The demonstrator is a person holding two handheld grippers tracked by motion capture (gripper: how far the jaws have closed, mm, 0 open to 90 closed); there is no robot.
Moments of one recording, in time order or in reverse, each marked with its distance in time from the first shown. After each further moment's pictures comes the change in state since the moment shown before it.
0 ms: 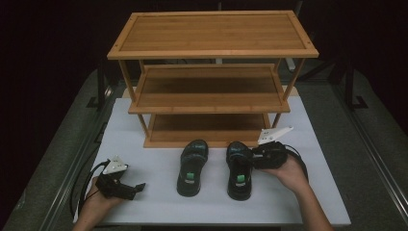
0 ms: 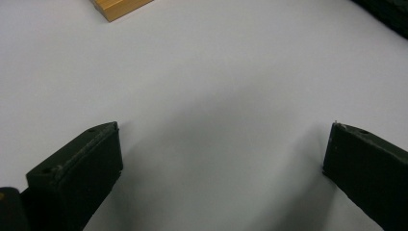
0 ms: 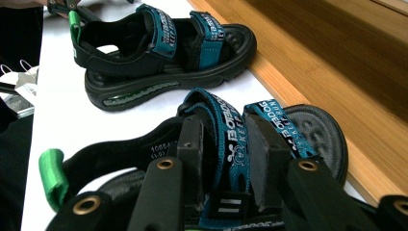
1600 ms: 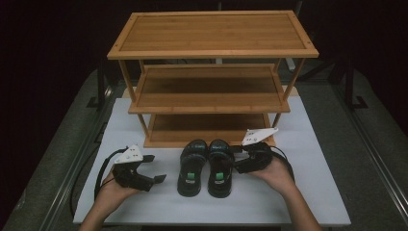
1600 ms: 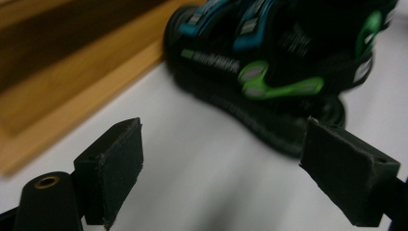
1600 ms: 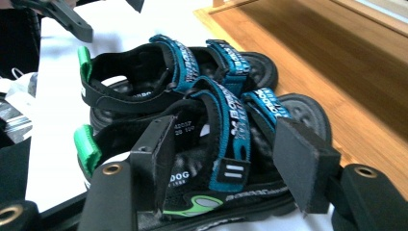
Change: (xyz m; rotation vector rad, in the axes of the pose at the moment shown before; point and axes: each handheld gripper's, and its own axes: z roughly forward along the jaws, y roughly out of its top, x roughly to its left) left arm -0.038 0.075 -0.004 -0.136 -0.225 0.111; right arm 0.023 0.021 0.024 -0.030 -0.033 -0.014
